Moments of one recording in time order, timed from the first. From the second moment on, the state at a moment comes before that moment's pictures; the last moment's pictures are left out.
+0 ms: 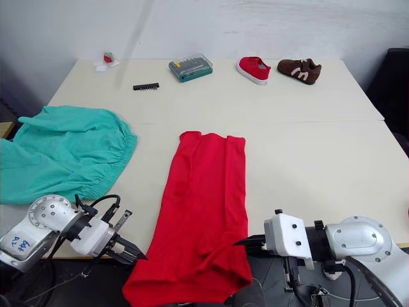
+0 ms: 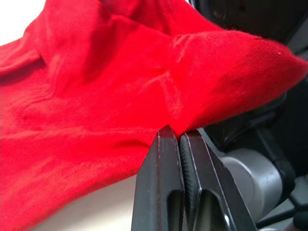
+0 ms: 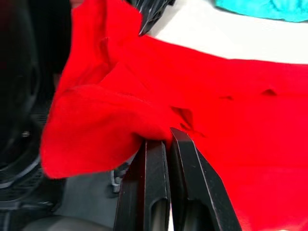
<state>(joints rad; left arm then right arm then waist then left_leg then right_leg) -0.12 1.06 -0.23 -0.20 -0.58 -0.14 -1.43 0.17 -1.06 -0.09 -0.77 0.63 0.33 1.06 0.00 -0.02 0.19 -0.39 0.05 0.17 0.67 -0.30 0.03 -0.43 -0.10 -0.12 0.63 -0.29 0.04</state>
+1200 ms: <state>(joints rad) -0.86 0.44 0.03 0.64 -0.39 0.57 -0.74 -0.87 -0.59 0.10 0.40 0.37 0.69 0.97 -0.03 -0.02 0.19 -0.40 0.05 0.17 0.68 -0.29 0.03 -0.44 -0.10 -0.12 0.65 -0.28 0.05</state>
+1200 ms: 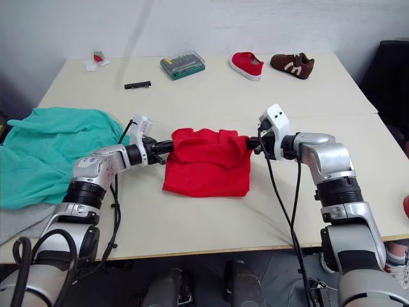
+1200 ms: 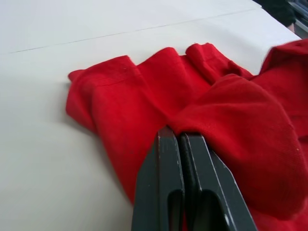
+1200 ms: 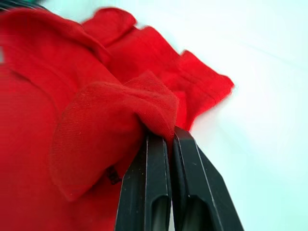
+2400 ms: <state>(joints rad) -0.55 0.72 -0.03 0.08 -0.30 0.24 -1.13 -0.39 -0.85 0.07 -0.17 0.15 0.32 1.00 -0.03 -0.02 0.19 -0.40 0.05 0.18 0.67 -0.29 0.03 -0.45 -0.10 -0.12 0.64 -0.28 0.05</state>
